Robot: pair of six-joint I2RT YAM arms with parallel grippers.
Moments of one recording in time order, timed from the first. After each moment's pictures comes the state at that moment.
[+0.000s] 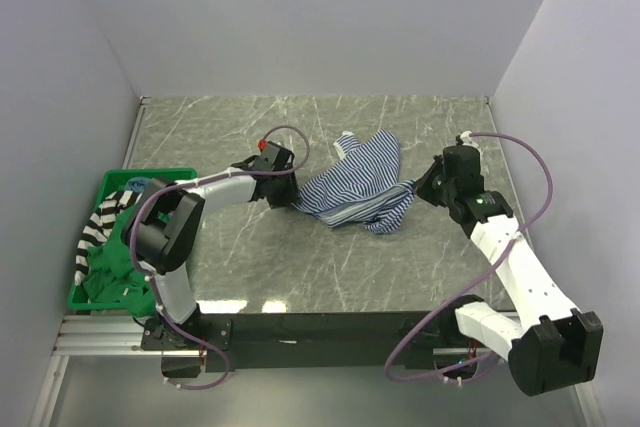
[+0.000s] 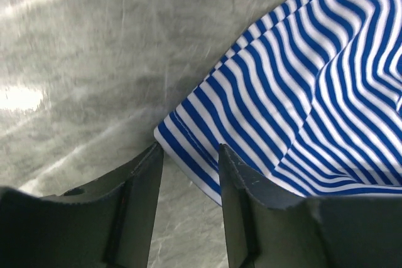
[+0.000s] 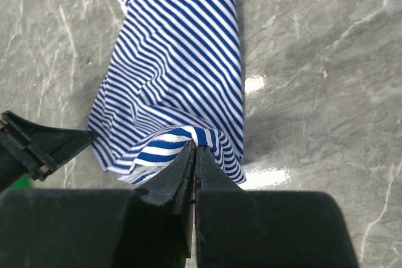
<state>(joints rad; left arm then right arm) -0.54 1.80 1.09 -0.26 0.01 -0.76 0.20 1.03 0.85 -0.50 0.04 0.67</state>
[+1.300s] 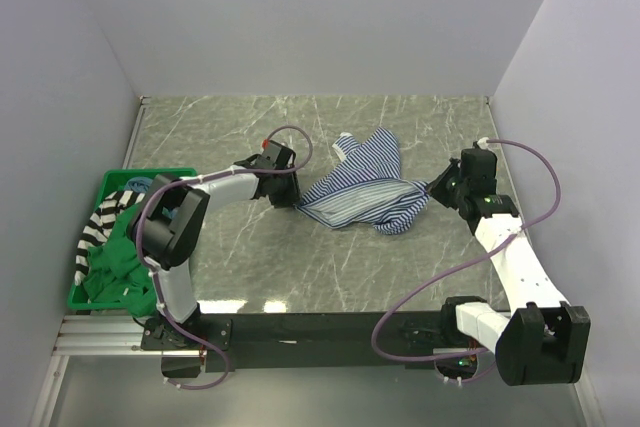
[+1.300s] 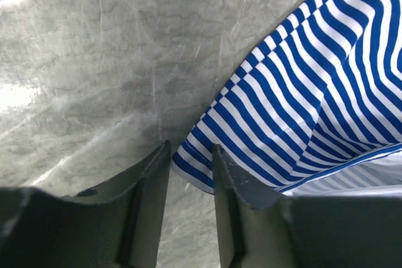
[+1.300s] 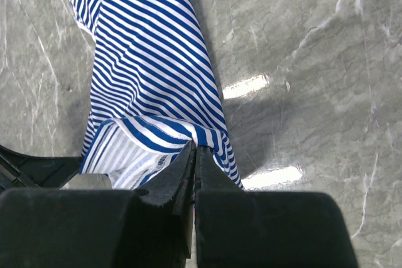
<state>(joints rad) -0.53 1.84 1.12 -0.27 0.06 -0.72 0.01 1.06 0.78 -0.42 -0.06 0.65</state>
